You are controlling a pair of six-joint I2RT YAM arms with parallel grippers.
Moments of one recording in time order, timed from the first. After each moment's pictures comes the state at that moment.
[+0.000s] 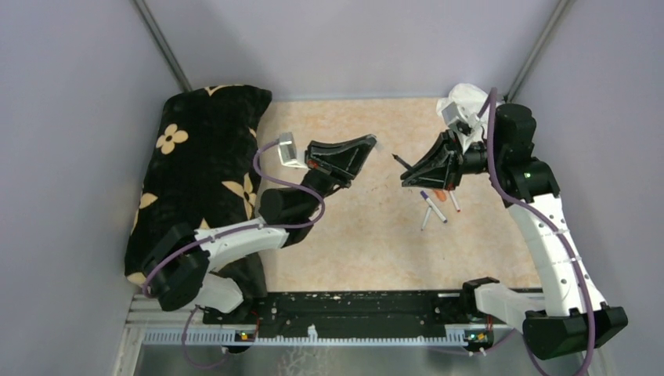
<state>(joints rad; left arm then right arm) -0.93 1.36 0.76 1.45 -0.03 -0.70 0.19 1.07 1.27 -0.53 -1.42 -0.21</state>
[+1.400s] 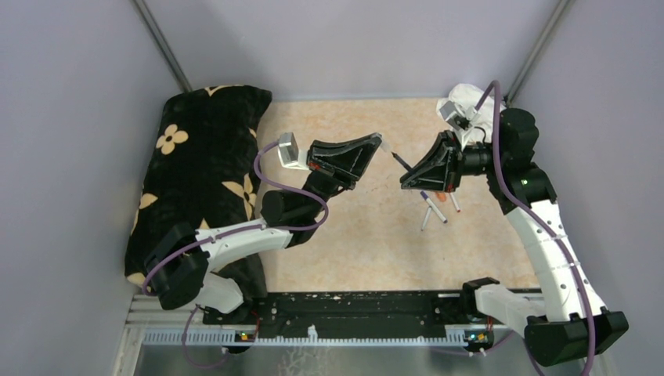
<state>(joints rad) -0.99 1.41 0.85 1.50 -0.03 -0.70 0.20 1.03 1.20 -0.34 -1.41 0.12</state>
